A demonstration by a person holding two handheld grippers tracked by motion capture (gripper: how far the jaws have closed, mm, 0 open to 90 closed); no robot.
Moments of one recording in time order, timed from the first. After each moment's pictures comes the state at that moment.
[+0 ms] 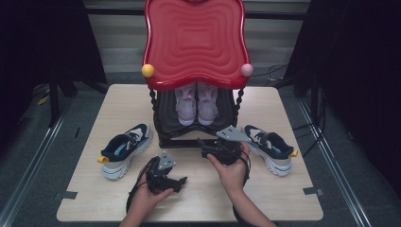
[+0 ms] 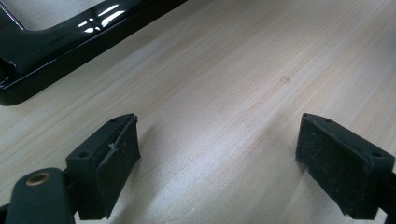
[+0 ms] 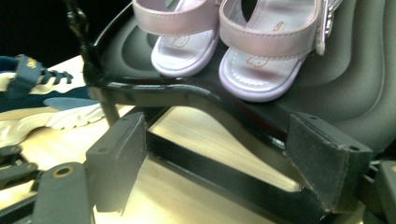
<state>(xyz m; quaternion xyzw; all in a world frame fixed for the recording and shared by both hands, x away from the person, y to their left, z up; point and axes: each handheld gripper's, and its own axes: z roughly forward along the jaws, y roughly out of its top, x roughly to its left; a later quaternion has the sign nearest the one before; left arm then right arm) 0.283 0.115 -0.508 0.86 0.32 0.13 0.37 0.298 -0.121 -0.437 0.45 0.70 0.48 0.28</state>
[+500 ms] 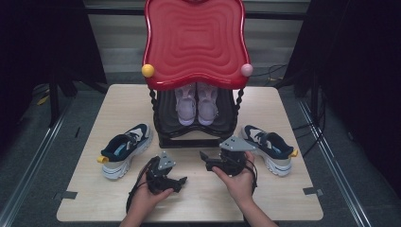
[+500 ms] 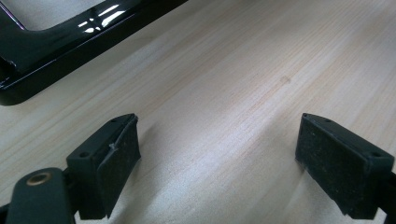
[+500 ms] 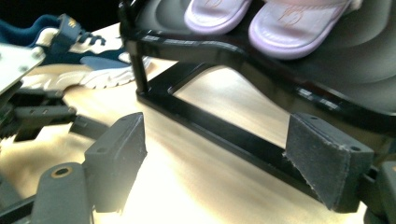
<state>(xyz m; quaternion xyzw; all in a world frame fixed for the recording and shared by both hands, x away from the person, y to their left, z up) 0.283 0.116 -0.508 0.86 0.32 0.13 0.37 0.273 -0.133 -0.447 0.41 0.74 0.47 0.24</state>
